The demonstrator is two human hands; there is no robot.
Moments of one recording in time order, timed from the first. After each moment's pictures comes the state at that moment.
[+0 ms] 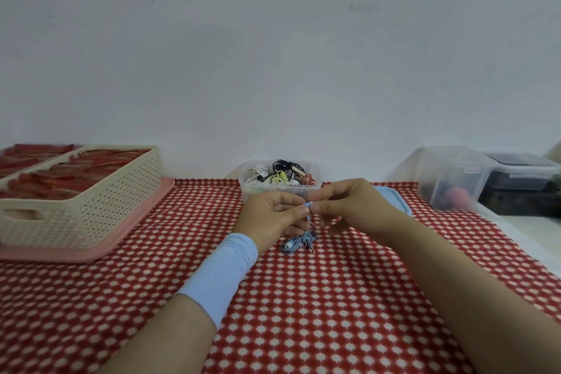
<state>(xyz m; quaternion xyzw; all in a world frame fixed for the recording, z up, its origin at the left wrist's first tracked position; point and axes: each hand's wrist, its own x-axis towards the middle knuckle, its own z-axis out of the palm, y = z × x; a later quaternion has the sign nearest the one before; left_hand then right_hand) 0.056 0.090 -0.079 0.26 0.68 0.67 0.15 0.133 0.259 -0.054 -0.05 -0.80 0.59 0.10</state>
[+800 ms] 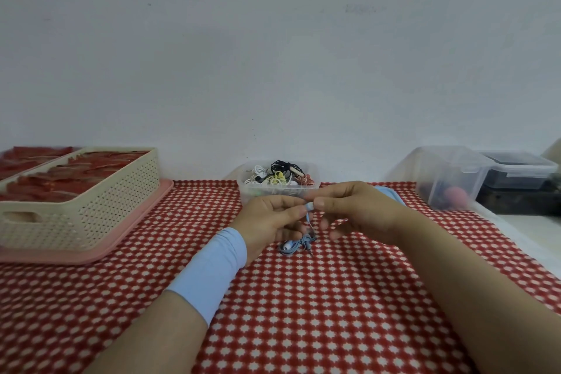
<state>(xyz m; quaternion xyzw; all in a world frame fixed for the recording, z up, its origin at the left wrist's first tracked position) 0.054 0.086 -0.074 0.26 0.63 0.68 0.27 0.137 0.268 -0.049 -0.02 -0.77 0.64 0.01</state>
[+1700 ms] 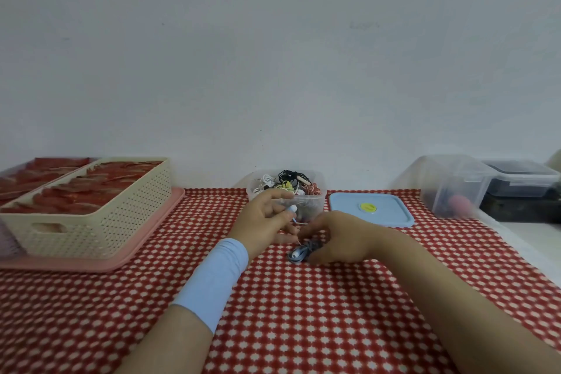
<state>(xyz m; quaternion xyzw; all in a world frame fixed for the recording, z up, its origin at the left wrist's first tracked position) 0.048 0.068 -0.064 0.26 0.68 0.66 0.16 0.125 0.243 -0.055 0.01 -0.97 0.23 -0.04</state>
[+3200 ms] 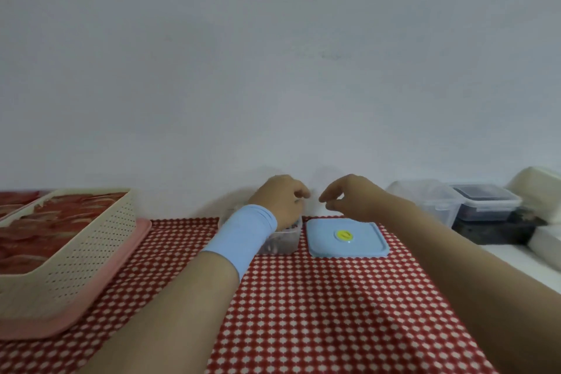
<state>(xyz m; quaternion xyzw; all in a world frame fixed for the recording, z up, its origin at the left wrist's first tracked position) 0.001 0.163 0.011 0.42 0.87 0.24 -0.04 0.085 0.341 0.015 -0.13 -0.97 0.19 0.08</state>
